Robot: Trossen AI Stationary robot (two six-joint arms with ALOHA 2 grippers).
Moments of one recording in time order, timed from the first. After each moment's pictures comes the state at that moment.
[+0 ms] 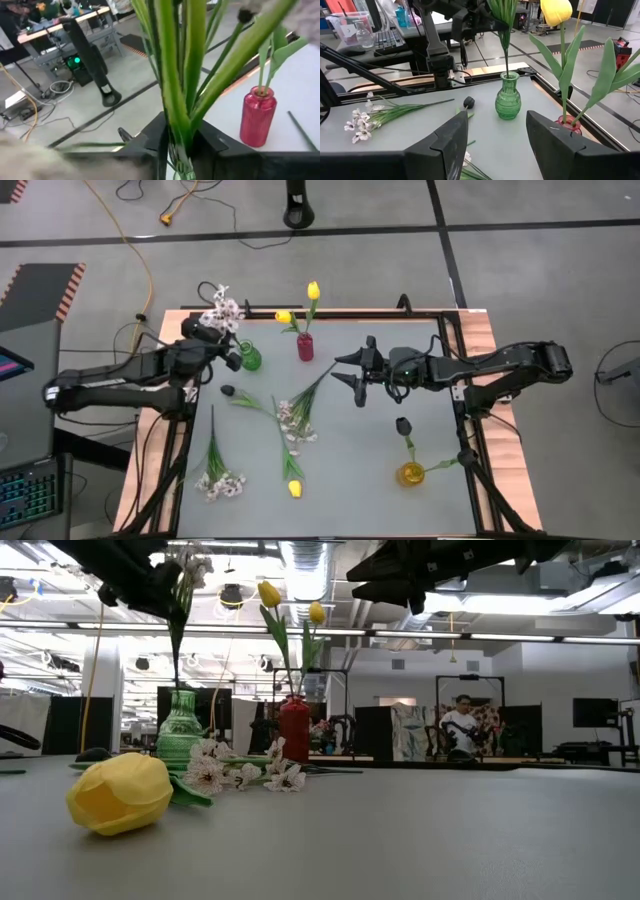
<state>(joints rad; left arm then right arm) 0.20 0.65 0.66 -0.42 -0.81 -0.12 -0.02 1.30 0.81 0.32 0.21 0.07</state>
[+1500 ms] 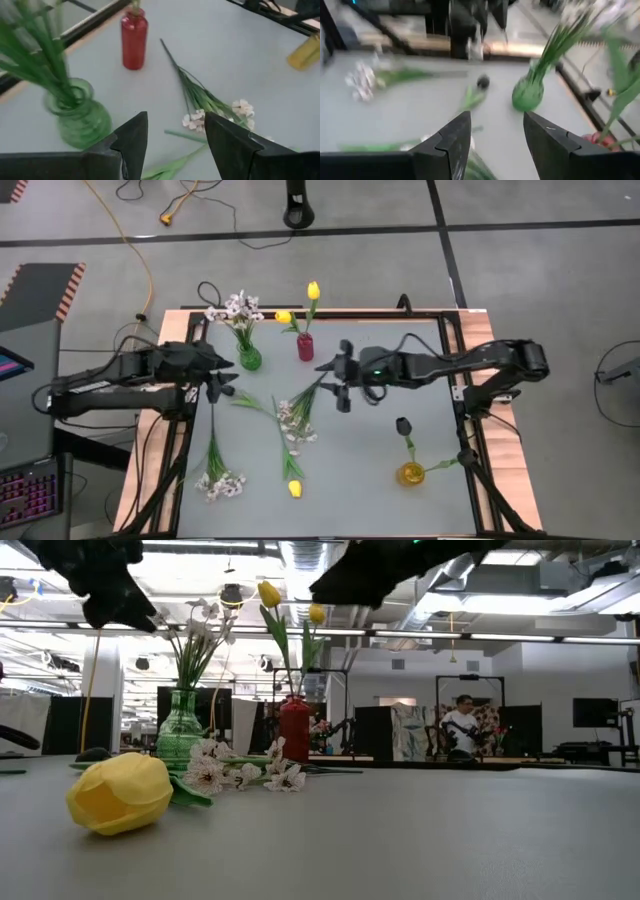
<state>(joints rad) 0.20 0.52 0.70 -0.80 -0.12 -0.33 -0.02 1.51 1.06 0.13 0.10 -0.10</state>
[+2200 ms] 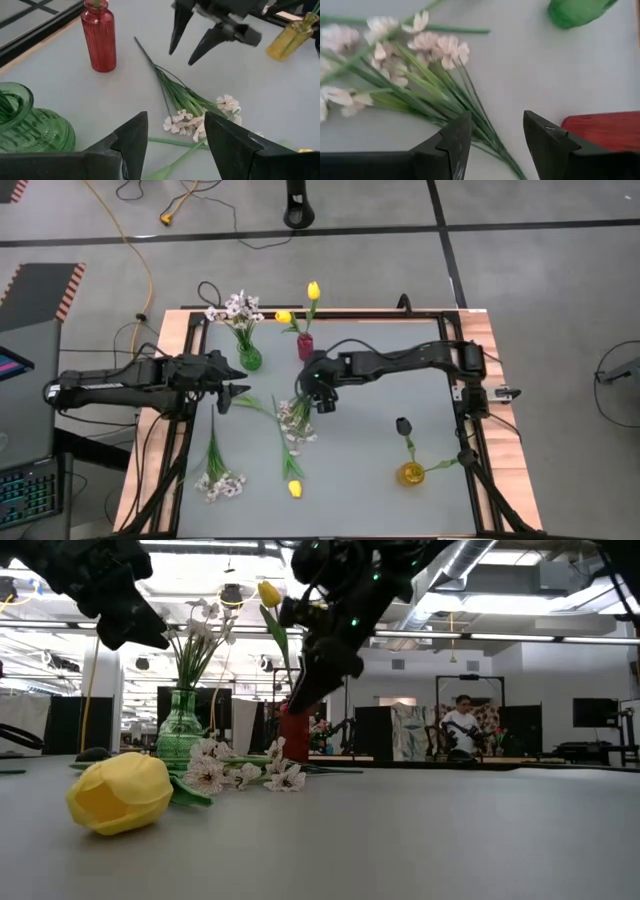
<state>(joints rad) 0.10 0.53 0.53 -0.56 -0.12 -0.33 -0.07 1.97 1.49 -0.41 0.10 -0.36</state>
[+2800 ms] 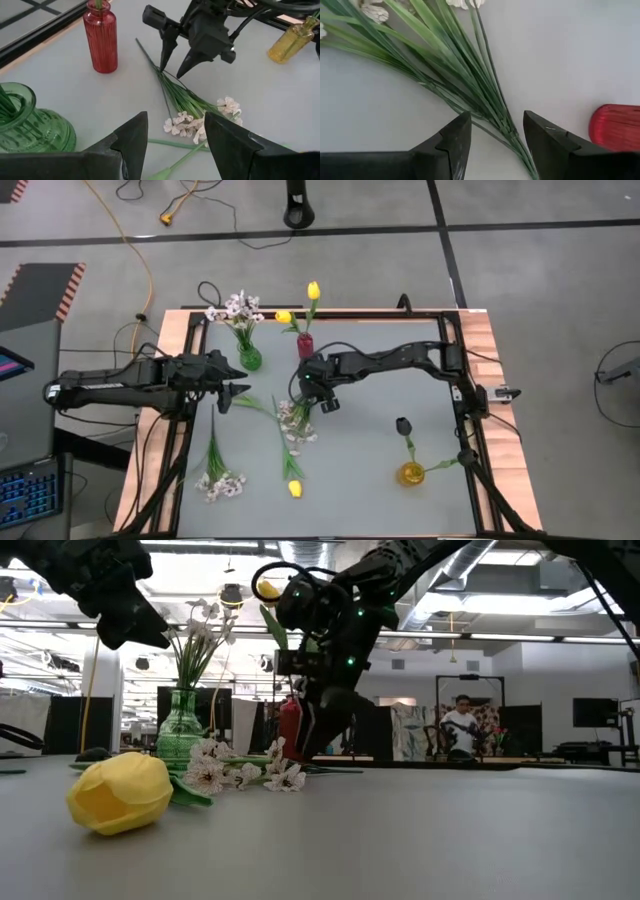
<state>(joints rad) 0.10 0.53 0.53 -0.56 -0.12 -0.34 -0.11 2.12 1.57 -0.54 0.08 -0.51</state>
